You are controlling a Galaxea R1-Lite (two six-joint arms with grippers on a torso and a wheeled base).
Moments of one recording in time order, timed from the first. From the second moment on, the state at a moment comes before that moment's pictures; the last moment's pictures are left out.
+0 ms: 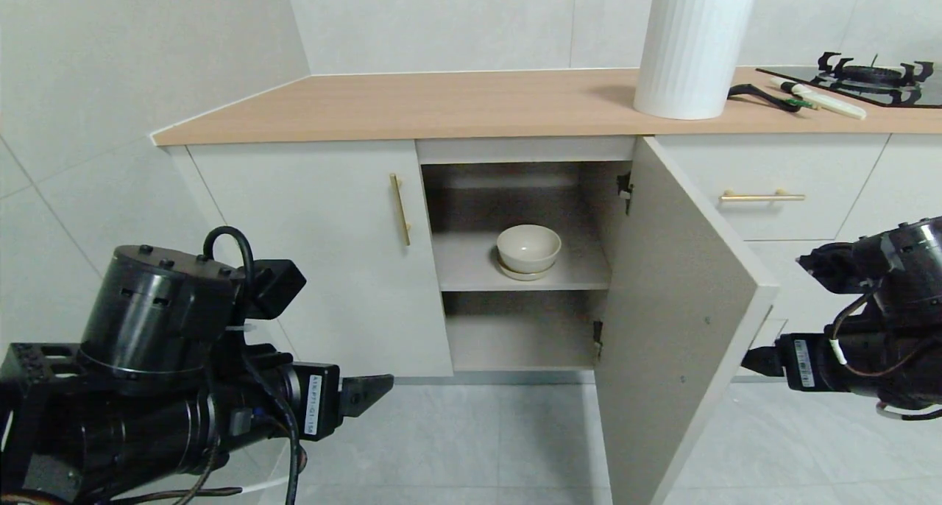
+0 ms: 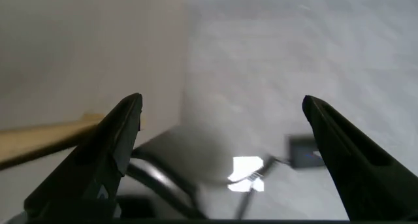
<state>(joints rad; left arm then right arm) -0.56 1.41 -0.72 0.00 0.18 -0.34 0.31 1.49 -0.78 0.08 -0.25 0.25</state>
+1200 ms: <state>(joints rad) -0.56 1.38 -0.74 0.00 0.18 -0.34 0.51 1.81 -0.79 -0.44 -0.20 0.33</state>
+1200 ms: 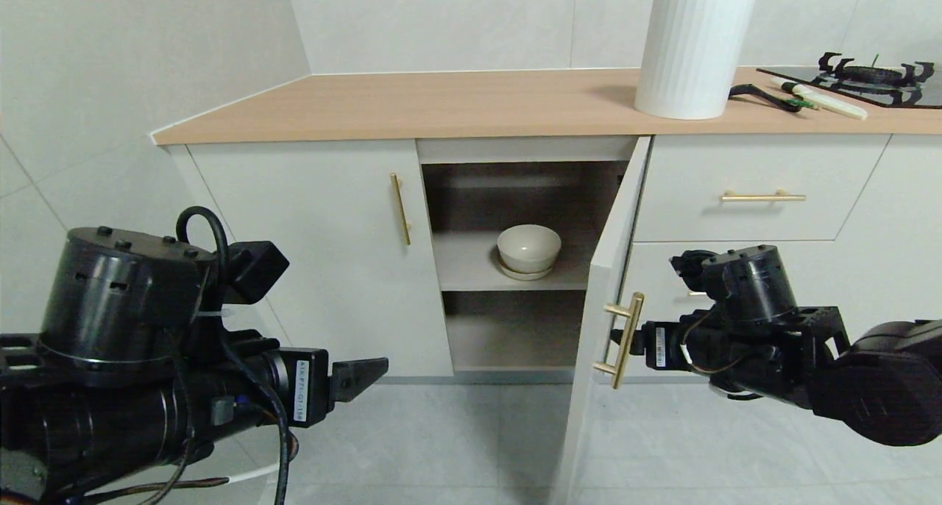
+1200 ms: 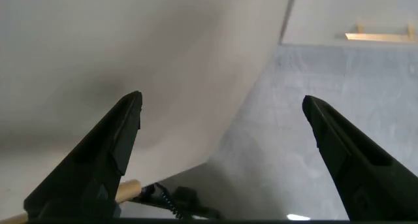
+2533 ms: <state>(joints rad) -0.56 1.40 -0.74 0.00 0.18 -0.34 0.49 2.16 -1.07 -0.71 -0.23 0.47</state>
